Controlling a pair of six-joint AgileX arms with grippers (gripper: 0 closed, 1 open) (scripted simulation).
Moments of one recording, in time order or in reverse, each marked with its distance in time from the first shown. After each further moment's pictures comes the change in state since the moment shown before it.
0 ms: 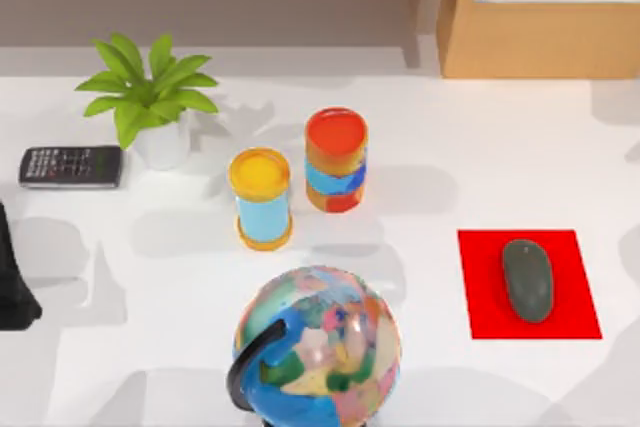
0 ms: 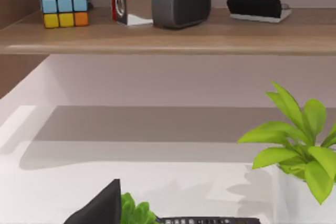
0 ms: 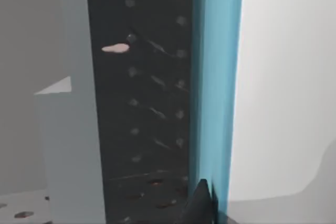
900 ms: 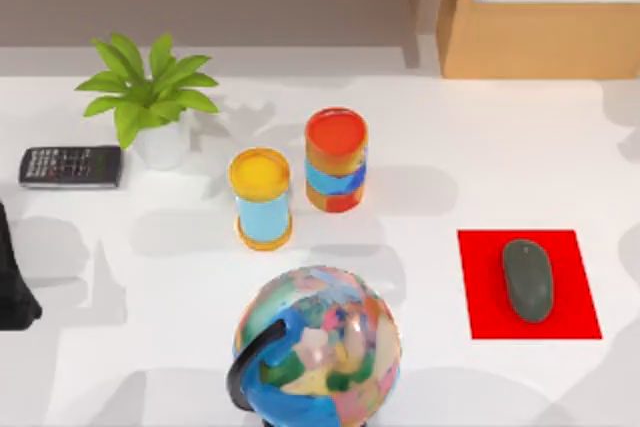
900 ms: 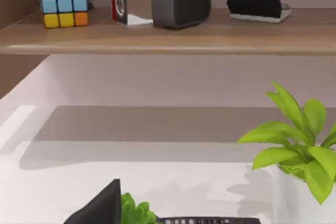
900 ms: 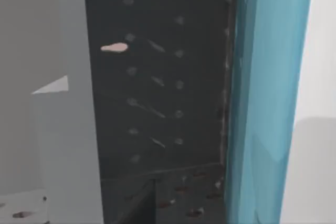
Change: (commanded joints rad) left arm 0.000 0.000 0.000 0.000 0.000 0.000; right arm 0.000 0.000 0.000 0.000 0.000 0.000
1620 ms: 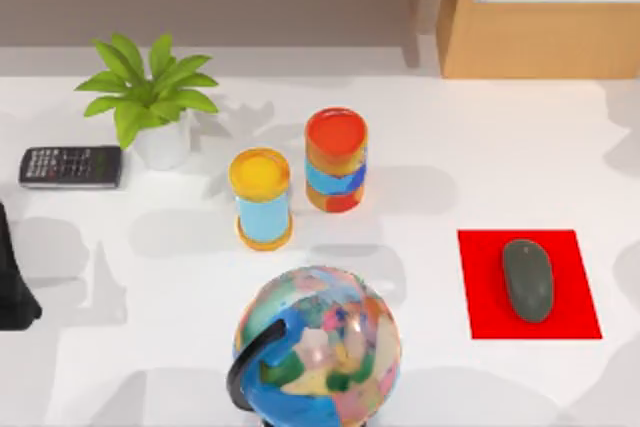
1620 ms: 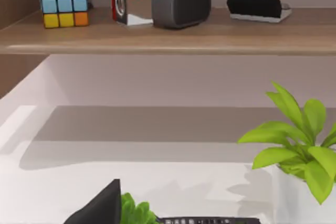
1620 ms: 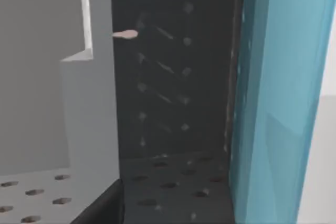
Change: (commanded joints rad) left arm 0.000 0.000 0.000 0.000 0.000 0.000; right arm -0.018 -0.059 -0.061 0.017 -0.022 -0.011
